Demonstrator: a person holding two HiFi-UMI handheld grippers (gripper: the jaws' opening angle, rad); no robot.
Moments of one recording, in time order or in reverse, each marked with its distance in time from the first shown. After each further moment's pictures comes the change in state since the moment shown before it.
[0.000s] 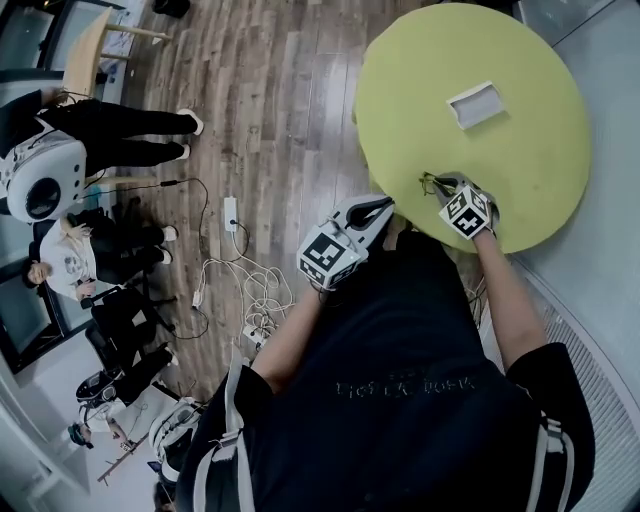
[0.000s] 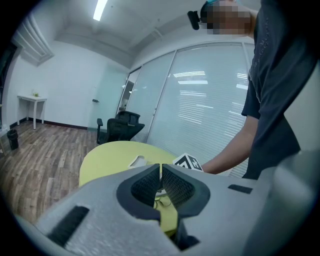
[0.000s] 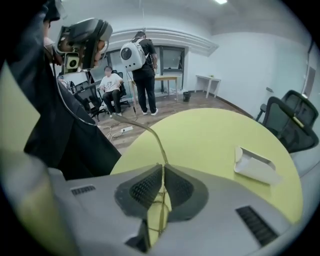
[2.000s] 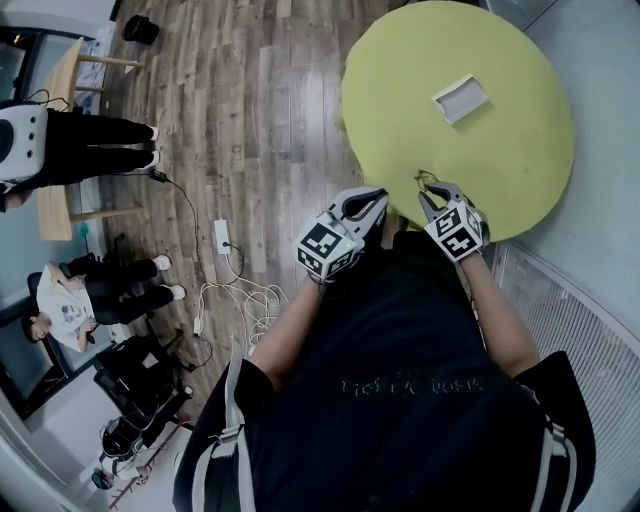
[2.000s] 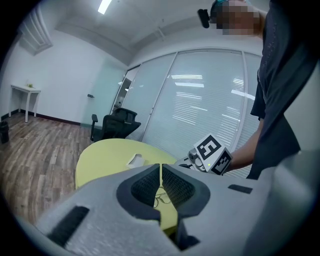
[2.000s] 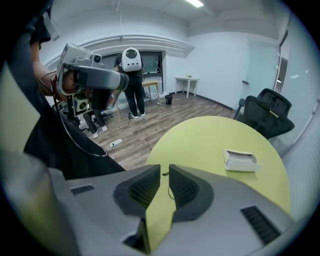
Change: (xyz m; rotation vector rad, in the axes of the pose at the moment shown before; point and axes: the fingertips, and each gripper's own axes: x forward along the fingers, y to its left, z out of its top) left arm 0.001 0.029 -0.007 -0.033 0.005 -0.095; right arm -0.058 0.031 0.063 0.218 -0.021 -0.151
